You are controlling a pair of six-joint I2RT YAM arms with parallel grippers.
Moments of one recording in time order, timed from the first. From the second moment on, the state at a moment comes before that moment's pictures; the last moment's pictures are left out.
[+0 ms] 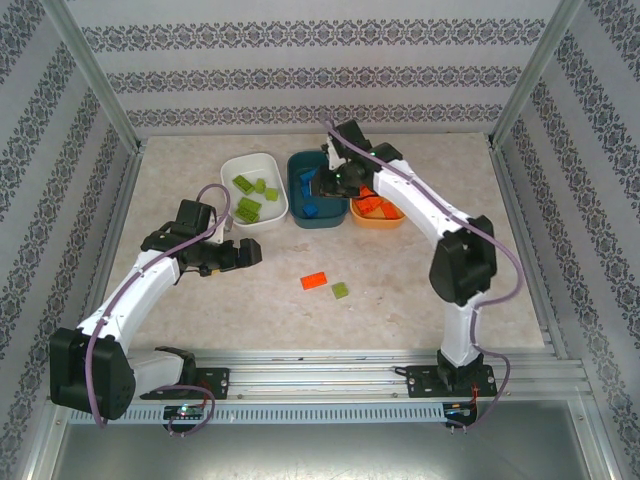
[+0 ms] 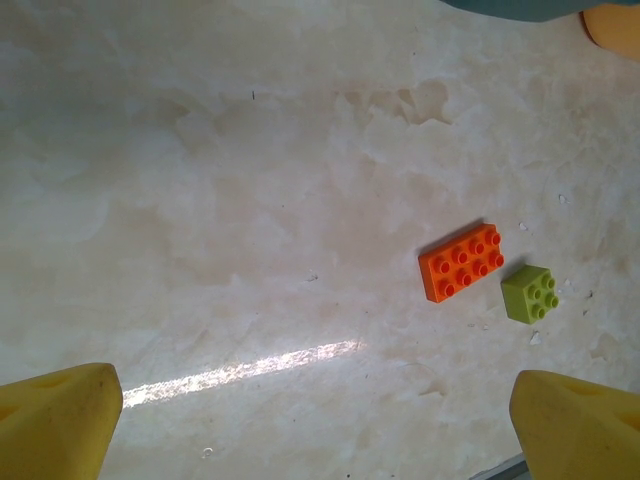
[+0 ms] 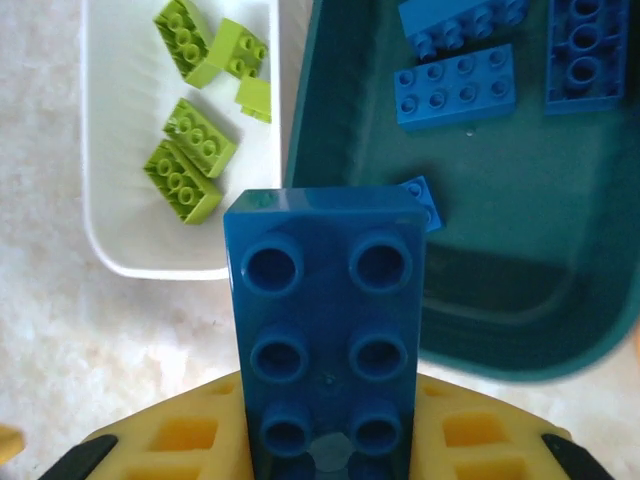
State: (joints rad) left arm -0.17 1.19 0.87 -0.76 0.38 -0.38; right arm 0.51 2.02 1.88 -0.86 -0.26 0.46
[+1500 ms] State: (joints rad) left arm -0.14 1.20 0.87 -0.76 0.39 -0.36; right arm 0.61 1.73 1.39 -0.79 -0.16 0.46
